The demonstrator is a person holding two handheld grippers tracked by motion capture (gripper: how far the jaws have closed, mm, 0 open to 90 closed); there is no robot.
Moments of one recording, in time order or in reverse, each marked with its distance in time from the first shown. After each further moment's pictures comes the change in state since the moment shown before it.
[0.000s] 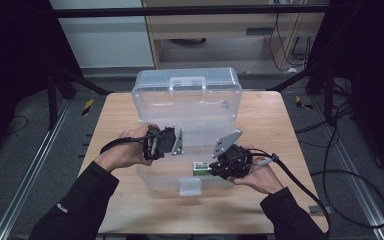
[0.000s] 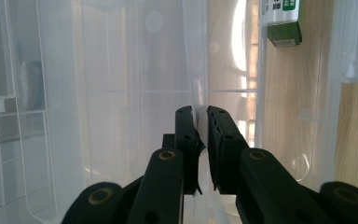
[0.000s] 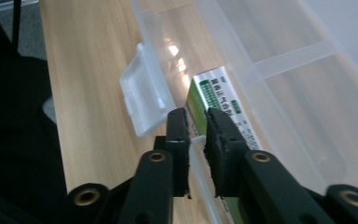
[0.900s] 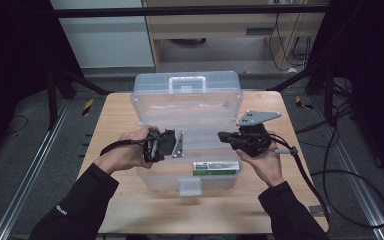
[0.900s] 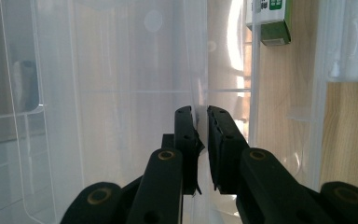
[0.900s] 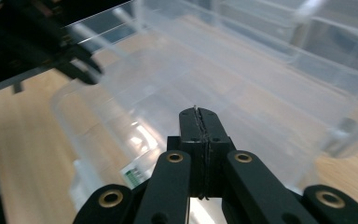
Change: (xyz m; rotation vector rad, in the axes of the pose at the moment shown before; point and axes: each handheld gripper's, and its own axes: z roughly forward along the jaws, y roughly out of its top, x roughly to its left) left arm -0.005 0.001 0.000 0.009 -0.021 0.004; right arm -0.033 0.002 -0.047 -0.364 -0.239 0.286
